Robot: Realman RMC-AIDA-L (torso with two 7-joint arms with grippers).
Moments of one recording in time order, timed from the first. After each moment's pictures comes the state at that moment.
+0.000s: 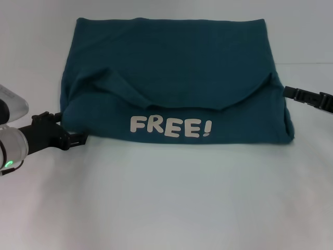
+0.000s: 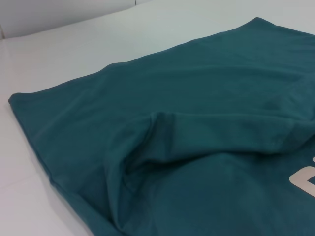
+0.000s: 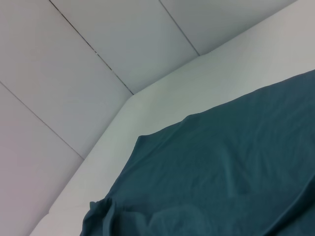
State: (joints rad) left arm -0.50 -2.17 0.74 0.71 2.09 0.81 -1.36; right arm 0.57 1.98 -0.39 -0.51 -2.03 -1.31 1.85
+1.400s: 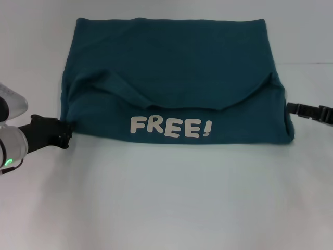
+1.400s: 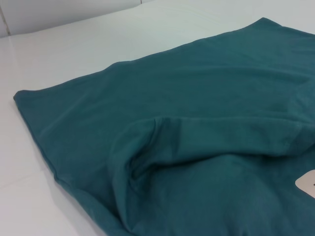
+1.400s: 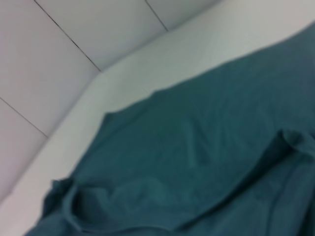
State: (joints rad) left arm -0.50 -2.17 0.75 0.72 2.10 0.80 -1.39; right arm 0.57 1.97 -0.45 -0.52 -2.10 -1.22 1.93
